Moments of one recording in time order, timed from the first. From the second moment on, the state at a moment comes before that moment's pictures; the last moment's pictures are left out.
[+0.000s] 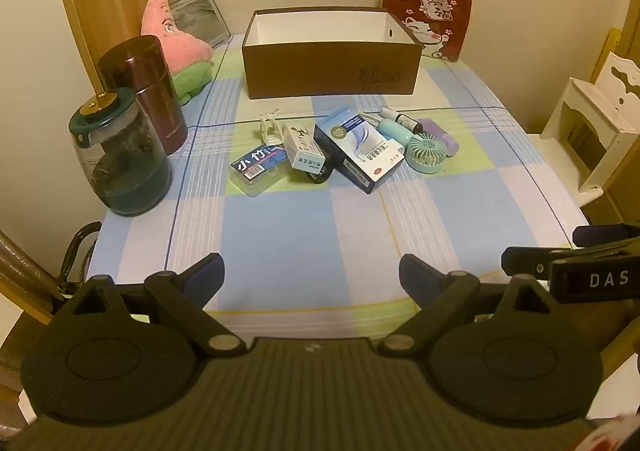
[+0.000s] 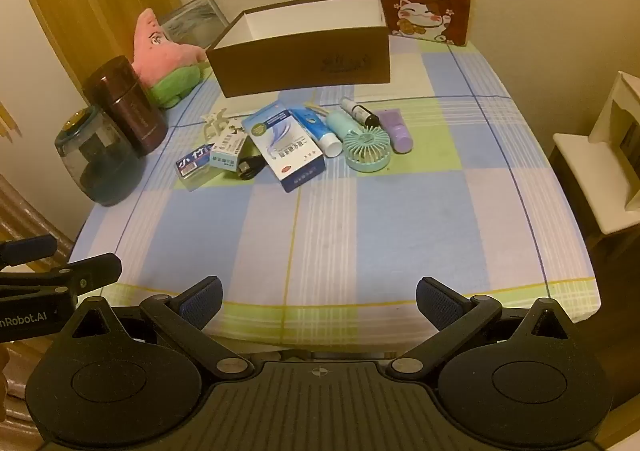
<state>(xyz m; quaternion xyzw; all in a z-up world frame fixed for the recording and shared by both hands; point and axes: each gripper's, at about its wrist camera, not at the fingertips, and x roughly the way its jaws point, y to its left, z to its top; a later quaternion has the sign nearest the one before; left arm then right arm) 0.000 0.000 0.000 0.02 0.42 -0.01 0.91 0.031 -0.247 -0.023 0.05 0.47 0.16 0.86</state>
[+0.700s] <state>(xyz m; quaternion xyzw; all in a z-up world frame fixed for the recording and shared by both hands) 0.002 0.000 -0.002 0.02 0.42 -0.01 0.91 0.034 -0.244 -0.022 0.05 0.47 0.16 0.86</state>
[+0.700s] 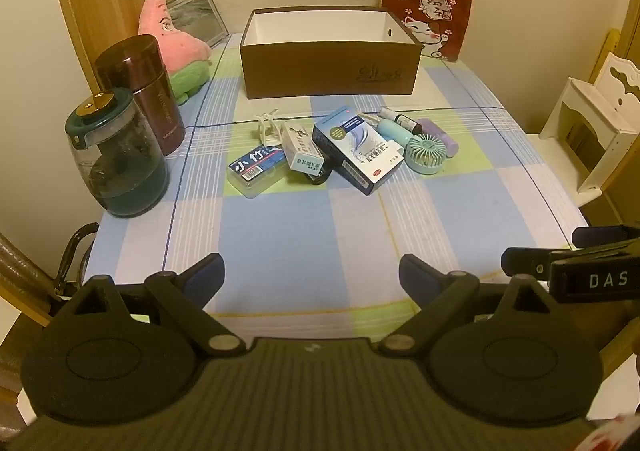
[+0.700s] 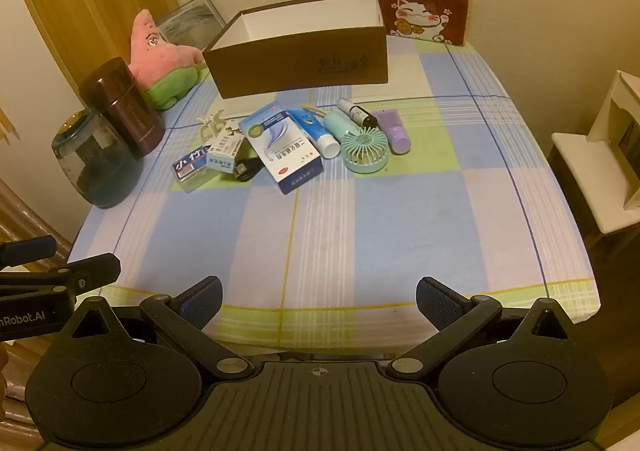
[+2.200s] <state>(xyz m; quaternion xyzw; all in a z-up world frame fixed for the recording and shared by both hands) 0.009 -0.004 -0.005 0.02 0.43 -0.01 0.90 0.041 -0.245 -0.026 0.05 0.48 0.16 0.86</state>
